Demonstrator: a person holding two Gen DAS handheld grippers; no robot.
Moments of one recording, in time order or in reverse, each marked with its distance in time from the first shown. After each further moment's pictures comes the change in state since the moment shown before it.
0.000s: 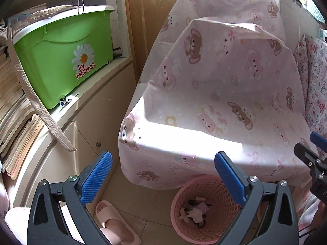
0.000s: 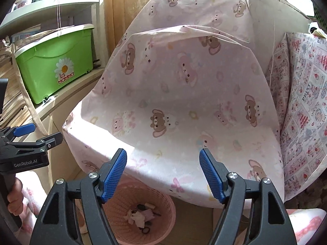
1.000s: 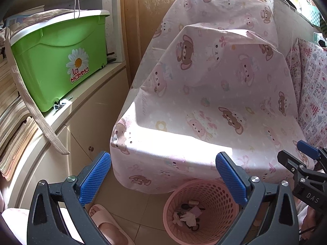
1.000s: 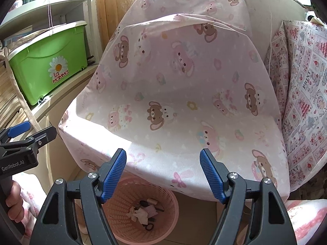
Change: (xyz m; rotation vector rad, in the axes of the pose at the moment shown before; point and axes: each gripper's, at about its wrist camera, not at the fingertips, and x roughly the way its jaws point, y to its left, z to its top) left arm -0.005 -0.011 -0.002 0.000 -0.027 -0.039; right arm 0.011 0.001 -0.010 0.027 0.047 -0.020
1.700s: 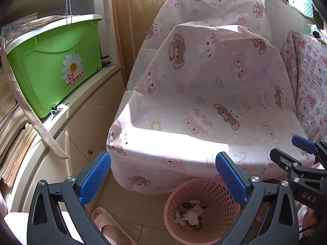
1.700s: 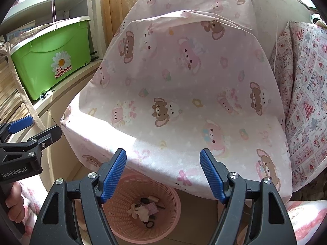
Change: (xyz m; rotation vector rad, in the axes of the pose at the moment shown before) left arm -0.001 -0.011 -0.001 0.044 -0.004 -0.004; right arm 0.004 0.005 -0.002 -0.018 0.020 0.015
